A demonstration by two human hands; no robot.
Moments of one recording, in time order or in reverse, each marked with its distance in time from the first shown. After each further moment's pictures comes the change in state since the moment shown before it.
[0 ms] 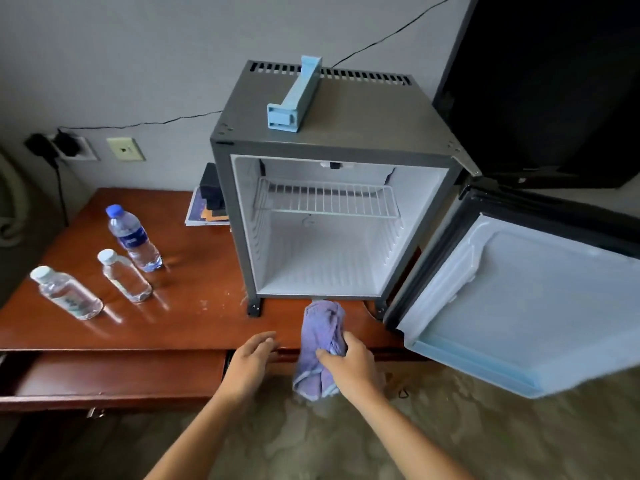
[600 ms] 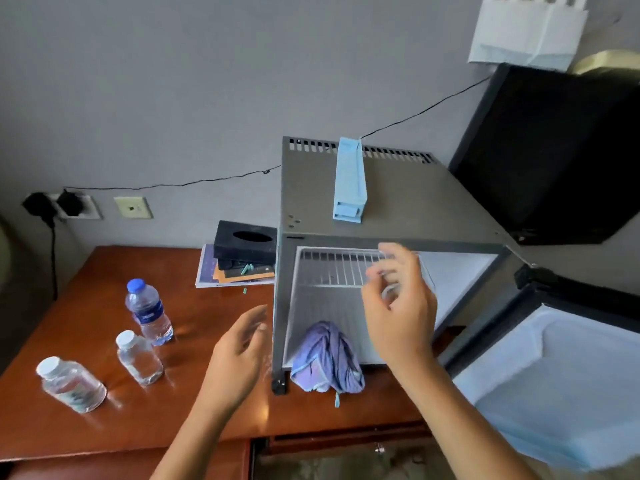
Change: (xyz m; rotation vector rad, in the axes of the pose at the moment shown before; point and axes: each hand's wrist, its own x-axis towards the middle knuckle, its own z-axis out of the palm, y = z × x) left_hand 0.035 0.176 -0.095 0.381 0.016 0.618; right_hand 0.016 -0.241 -0.054 0.045 0.766 -0.811
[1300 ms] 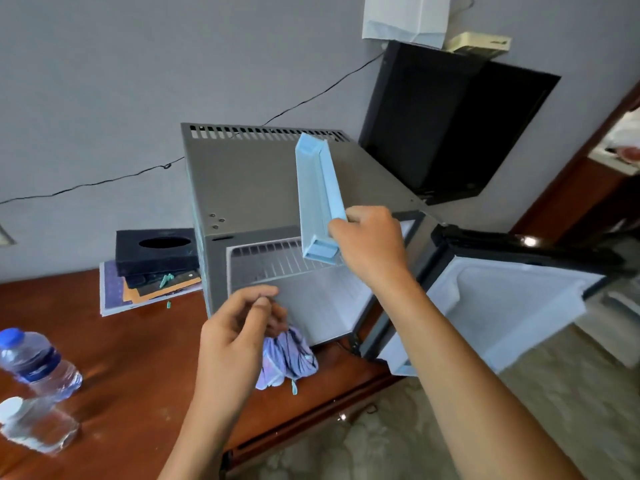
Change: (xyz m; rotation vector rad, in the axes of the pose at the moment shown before) left_hand -0.006 0.091 0.027 -0.478 -0.180 0.090; right_hand 0.075 -0.027 -0.031 -0.223 -0.208 0.568
